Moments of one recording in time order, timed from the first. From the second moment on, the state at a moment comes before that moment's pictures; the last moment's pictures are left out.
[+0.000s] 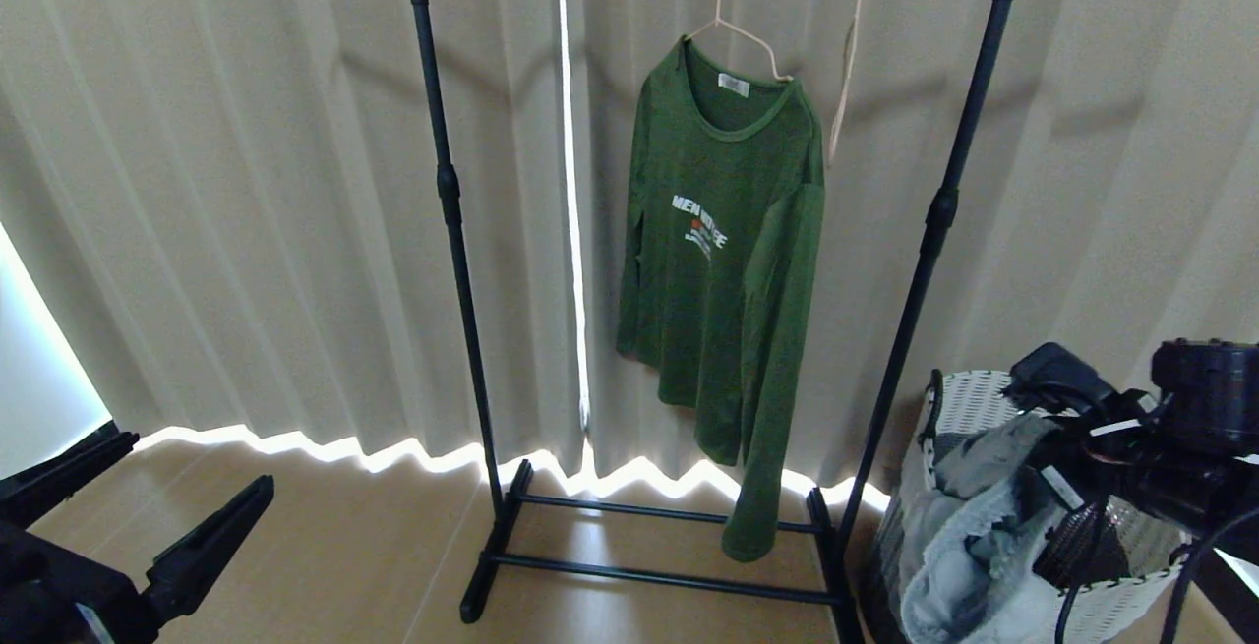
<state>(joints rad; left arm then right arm) -0.15 0.94 -0.12 -0.71 -0.02 0.20 -0.03 1.68 -0.45 -0.70 -0.19 -0.62</state>
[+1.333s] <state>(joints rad) -0.18 0.86 -0.07 -0.70 -0.04 0.20 0.02 1.25 -0.47 -0.47 -0.03 -0.43</state>
